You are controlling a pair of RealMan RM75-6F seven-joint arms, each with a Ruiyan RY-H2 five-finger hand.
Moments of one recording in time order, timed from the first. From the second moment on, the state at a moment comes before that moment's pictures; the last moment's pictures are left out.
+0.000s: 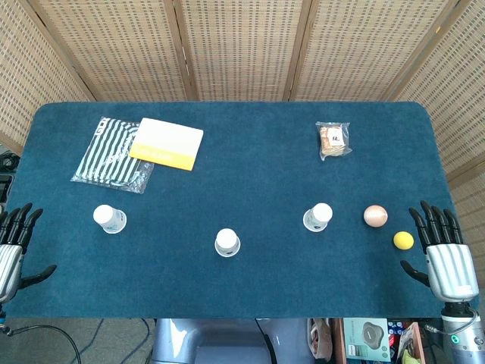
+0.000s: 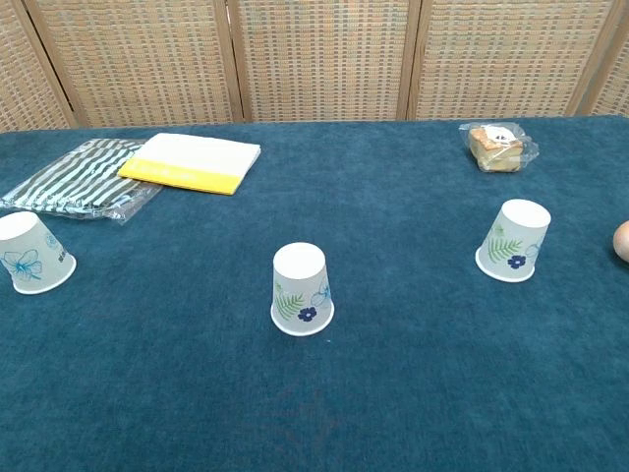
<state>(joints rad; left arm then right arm) -0.07 -1.08 -0.02 -1.73 1.53 1.54 0.15 0.12 -1.17 0.05 -1.60 -1.55 1.61 -0.14</state>
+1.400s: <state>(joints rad) -0.11 -1.11 -0.06 -1.69 1.42 1.45 0.18 0.66 -1.36 0.18 -1.41 -1.26 0.78 -0.12</state>
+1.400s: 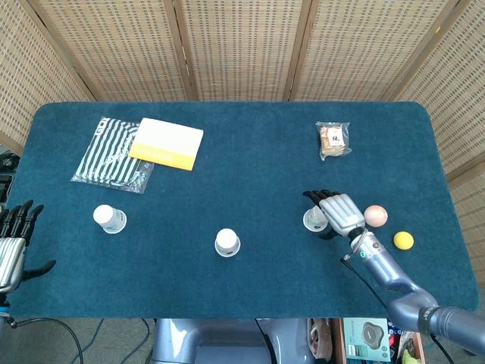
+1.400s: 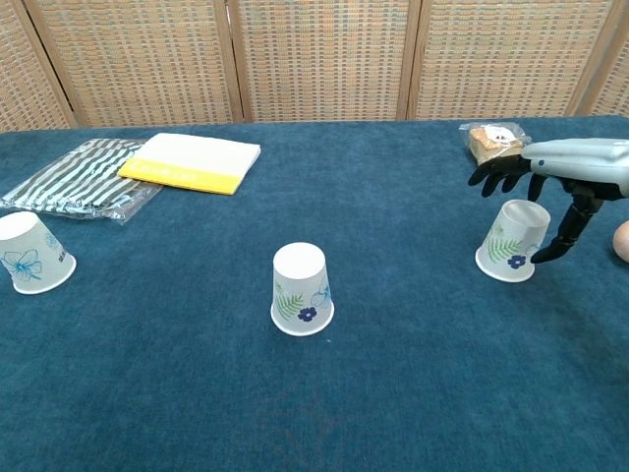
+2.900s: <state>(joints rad) -0.14 -1.09 -0.07 -1.68 1.34 1.36 0.13 1.08 -1.46 0.35 -1.74 -1.01 0.79 -0.59</state>
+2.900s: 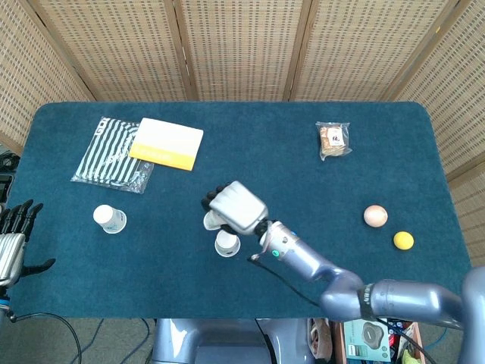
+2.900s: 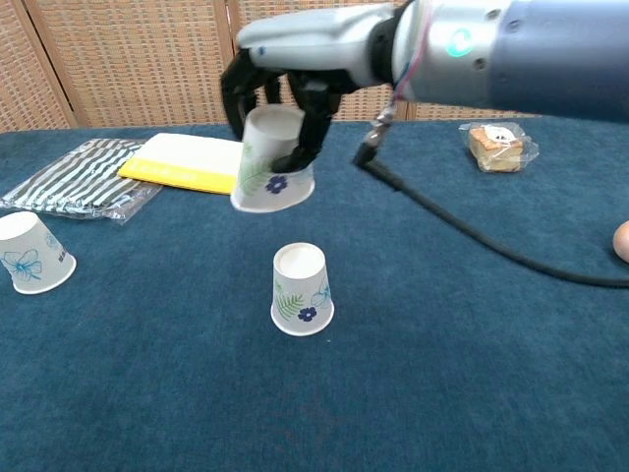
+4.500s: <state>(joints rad) -0.16 -1.08 -0.07 -1.67 1.32 1.32 0.11 1.27 -1.69 0.19 -1.56 -0.78 0.85 -0.73</state>
